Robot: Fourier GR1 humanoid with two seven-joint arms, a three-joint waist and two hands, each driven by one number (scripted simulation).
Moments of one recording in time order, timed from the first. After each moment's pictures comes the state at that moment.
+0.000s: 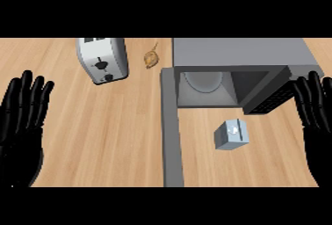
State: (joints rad) left arm 0.01 0.13 -0.03 -2.10 -0.01 0.01 -0.02; right arm 0.01 -0.12 0.01 -2.10 -0.01 0.00 0.00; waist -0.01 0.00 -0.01
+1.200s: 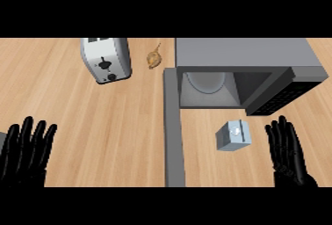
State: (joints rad) left arm 0.36 0.01 -0.02 -2.13 0.26 -0.10 -0.09; right arm 0.36 -0.01 0.34 -2.18 0.23 -0.25 0.02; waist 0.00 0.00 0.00
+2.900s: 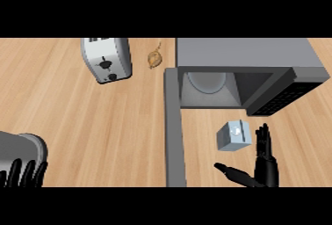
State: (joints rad) left arm 0.66 0.01 -0.05 -2.14 0.26 -0.25 -0.34; right arm 0.12 -0.01 0.03 -1.21 -0.06 -0.31 -0.66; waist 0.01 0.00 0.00
